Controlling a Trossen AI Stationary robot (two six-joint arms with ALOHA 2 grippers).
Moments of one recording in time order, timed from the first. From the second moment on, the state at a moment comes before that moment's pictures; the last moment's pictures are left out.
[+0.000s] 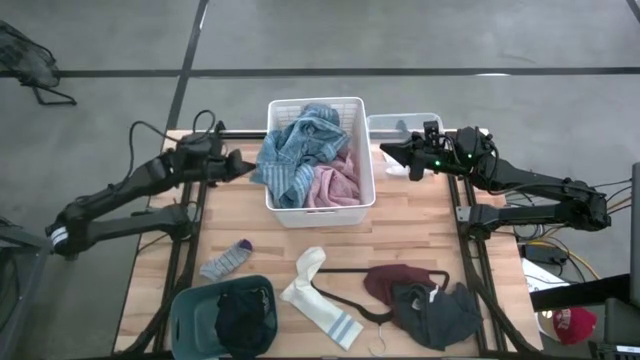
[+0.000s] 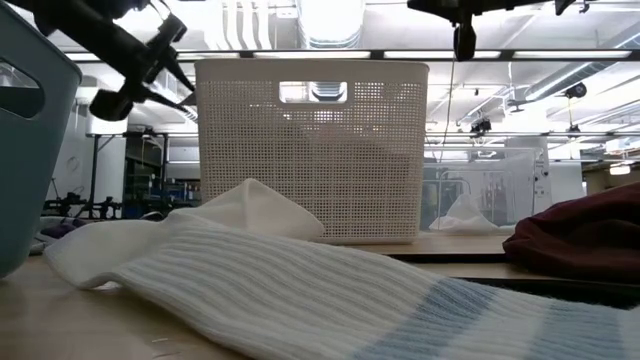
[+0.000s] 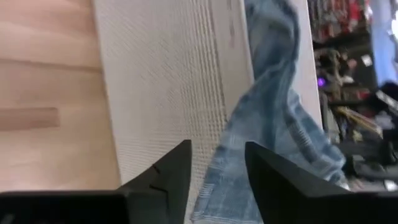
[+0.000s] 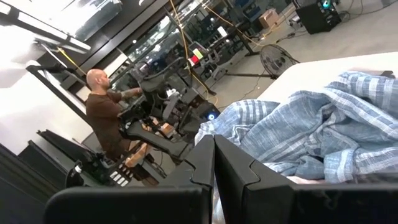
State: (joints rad) left arm 0.58 0.67 0.67 -0.49 0.14 -1.12; right arm -0.34 0.89 0.78 0.13 -0.08 0.72
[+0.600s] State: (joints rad) left arm 0.58 0.64 0.47 0.13 0.28 -1.31; right arm -0.34 0.89 0.78 0.13 -0.08 0.72
